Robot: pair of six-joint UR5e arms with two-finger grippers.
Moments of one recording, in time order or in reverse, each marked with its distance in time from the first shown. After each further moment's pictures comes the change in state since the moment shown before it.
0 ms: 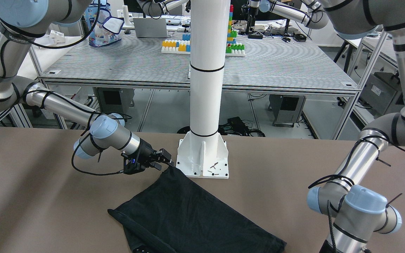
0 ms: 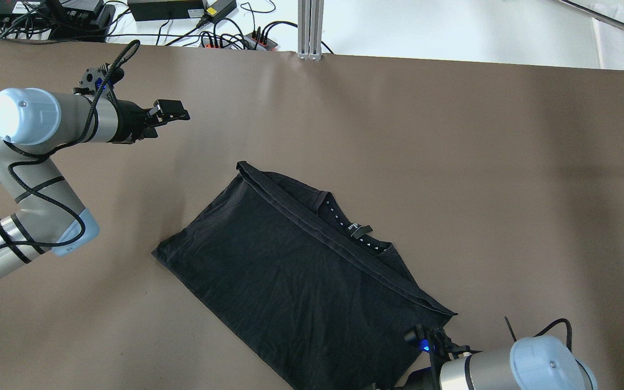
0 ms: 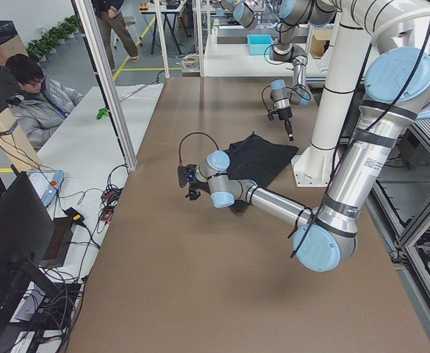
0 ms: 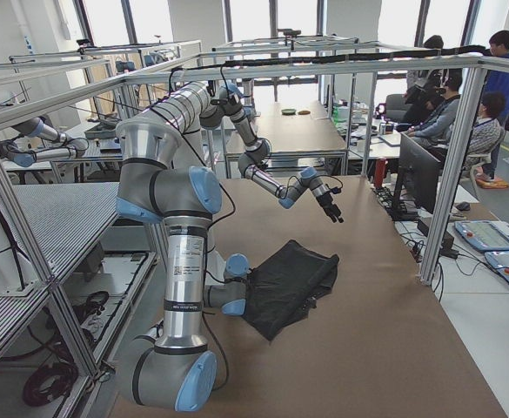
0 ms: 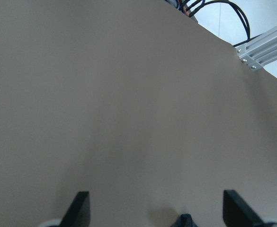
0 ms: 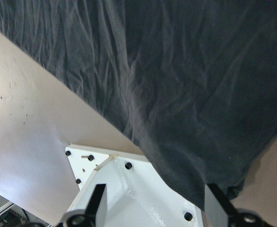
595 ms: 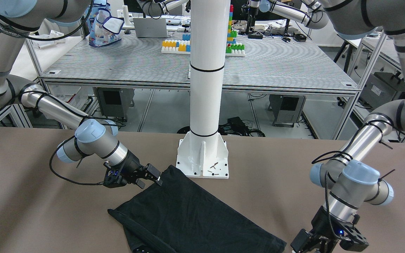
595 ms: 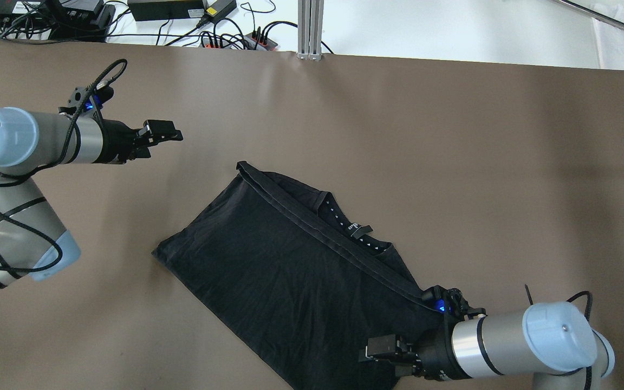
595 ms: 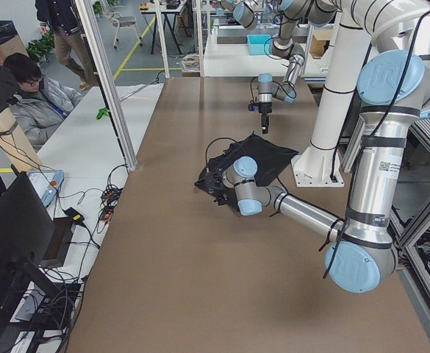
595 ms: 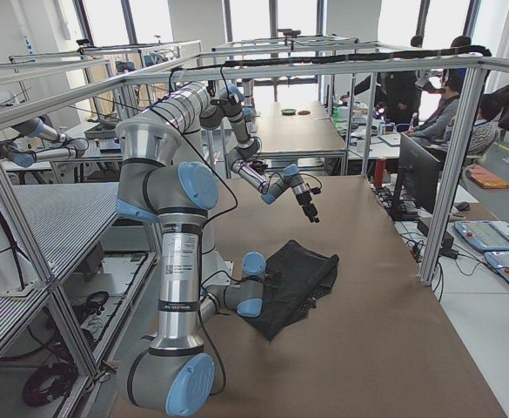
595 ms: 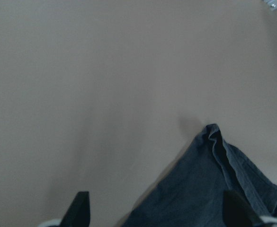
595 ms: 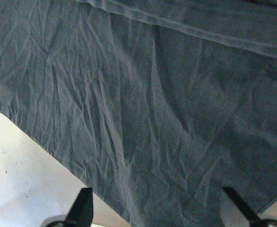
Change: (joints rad) left arm 0.097 0.219 -0.221 0.002 -0.026 -0.039; right arm 0.153 0.007 0.000 -0.088 -0.025 -0.024
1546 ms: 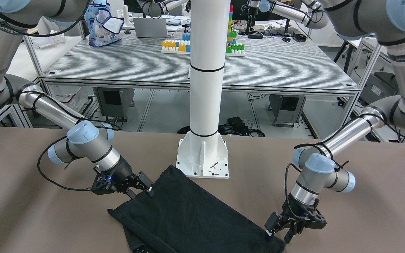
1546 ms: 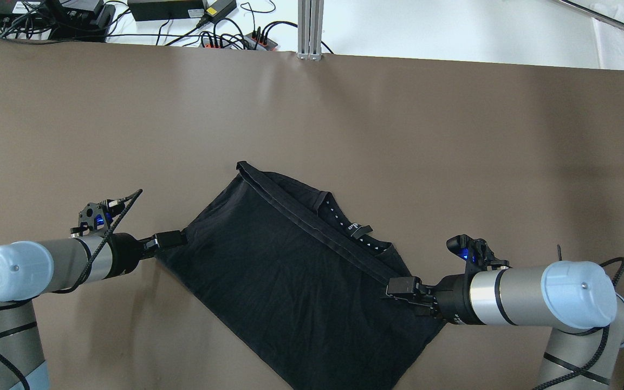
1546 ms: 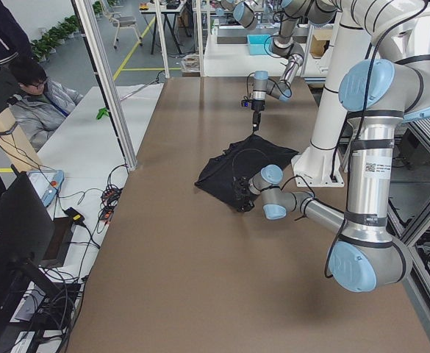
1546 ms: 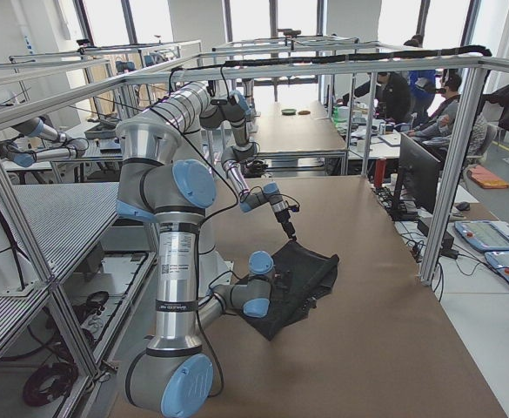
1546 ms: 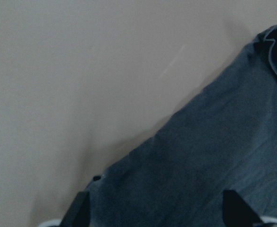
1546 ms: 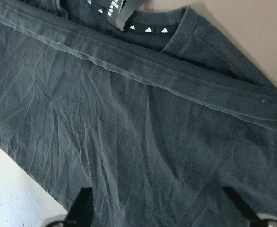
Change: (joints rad) left arm 0.278 0.087 -0.033 -0.010 0.251 -0.080; right arm 0.068 0.004 -0.003 -0.045 -0.036 -0.049
